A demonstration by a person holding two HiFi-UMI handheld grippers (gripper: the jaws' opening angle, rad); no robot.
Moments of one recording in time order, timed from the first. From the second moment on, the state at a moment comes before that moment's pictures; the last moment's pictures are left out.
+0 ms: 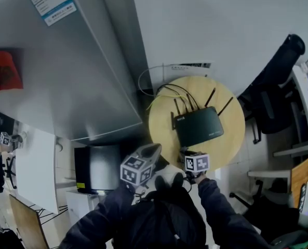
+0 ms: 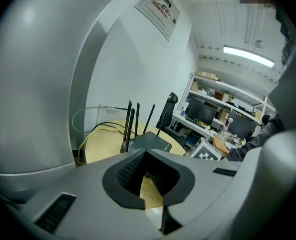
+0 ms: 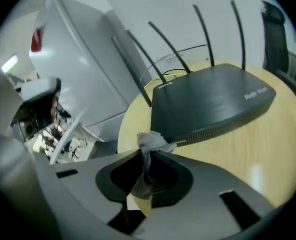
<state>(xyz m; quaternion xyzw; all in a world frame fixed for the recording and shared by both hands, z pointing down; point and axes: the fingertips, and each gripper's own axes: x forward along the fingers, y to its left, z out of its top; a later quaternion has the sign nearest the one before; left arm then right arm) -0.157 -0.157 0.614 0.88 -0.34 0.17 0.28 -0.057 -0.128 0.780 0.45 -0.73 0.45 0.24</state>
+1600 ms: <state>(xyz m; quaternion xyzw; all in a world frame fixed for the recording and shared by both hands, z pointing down) -0.188 -0.224 0.607 0.93 -0.21 0.18 0.24 -0.076 -0.202 0.803 0.65 -0.45 0.61 -0.04</state>
